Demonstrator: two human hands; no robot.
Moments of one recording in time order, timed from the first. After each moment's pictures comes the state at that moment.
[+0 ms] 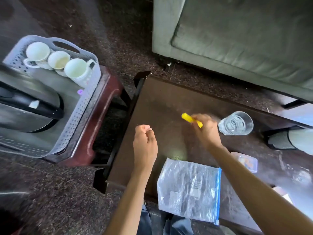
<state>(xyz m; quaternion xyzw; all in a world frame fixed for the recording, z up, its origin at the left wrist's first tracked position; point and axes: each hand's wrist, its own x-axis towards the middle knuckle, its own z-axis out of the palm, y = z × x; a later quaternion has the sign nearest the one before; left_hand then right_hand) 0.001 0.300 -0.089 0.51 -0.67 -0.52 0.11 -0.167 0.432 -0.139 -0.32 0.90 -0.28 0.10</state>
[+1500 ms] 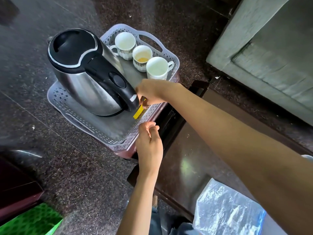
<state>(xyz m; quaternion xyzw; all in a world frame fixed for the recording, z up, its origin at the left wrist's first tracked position) 0.090 0.182 -0.073 0.61 -0.52 -0.54 0.27 -0.036 0.060 -0.044 -0.77 0.57 0.09 0.27</state>
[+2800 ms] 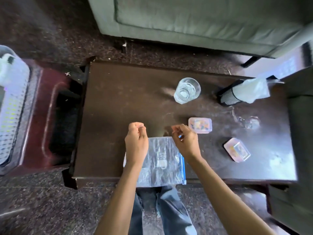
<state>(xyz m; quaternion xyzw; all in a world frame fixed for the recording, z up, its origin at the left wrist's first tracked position) -0.024 0.409 -0.096 0.45 -0.73 -0.52 0.01 -0.092 0.563 -0.135 -0.10 0.91 -0.37 0.18</state>
